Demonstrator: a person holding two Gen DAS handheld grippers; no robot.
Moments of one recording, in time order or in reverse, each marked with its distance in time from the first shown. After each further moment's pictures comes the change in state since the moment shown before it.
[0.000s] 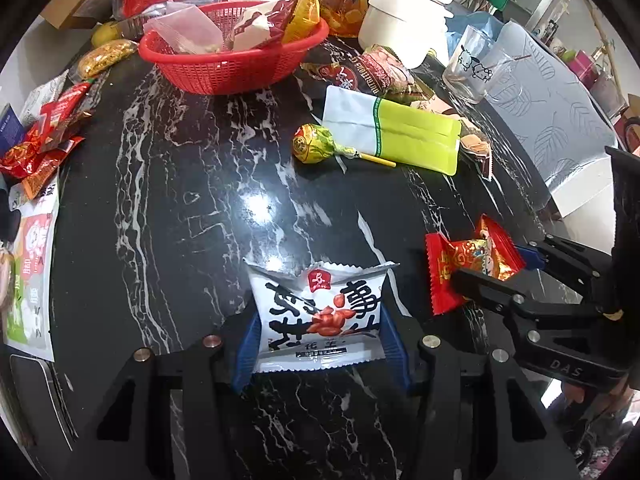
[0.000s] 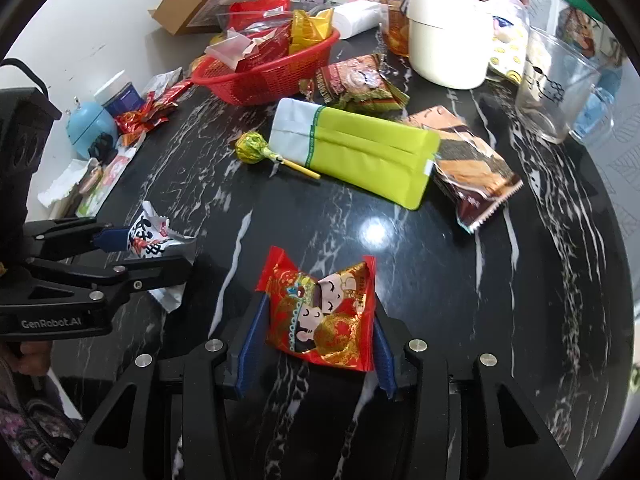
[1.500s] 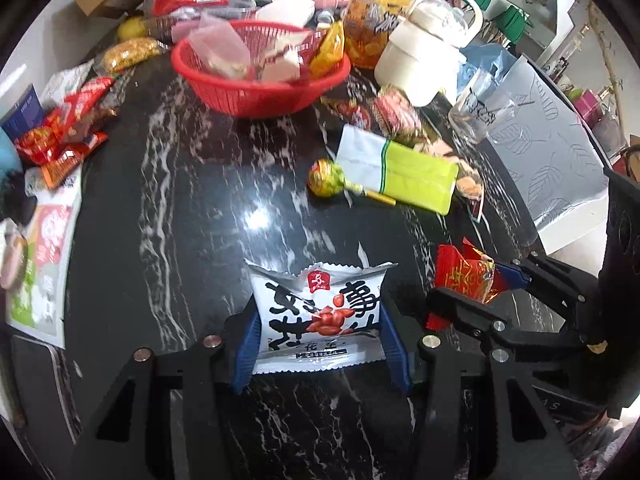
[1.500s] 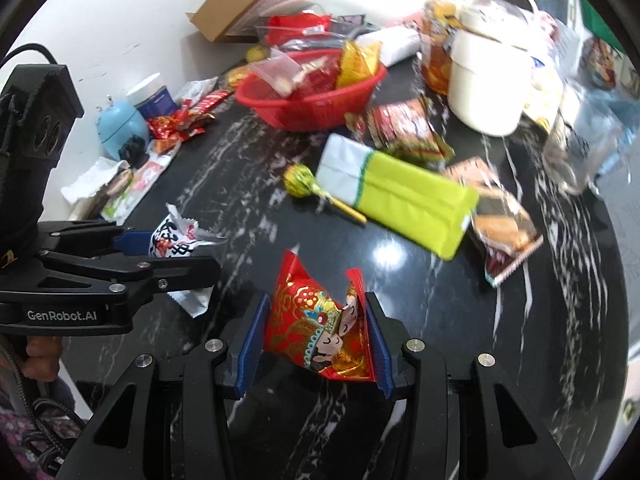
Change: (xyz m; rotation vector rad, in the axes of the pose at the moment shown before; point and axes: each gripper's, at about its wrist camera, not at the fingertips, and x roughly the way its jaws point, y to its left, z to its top) left arm -0.030 0.011 0.011 -0.102 -0.061 -0.035; right arm -0.013 0.025 0.021 -0.113 -0.054 0.049
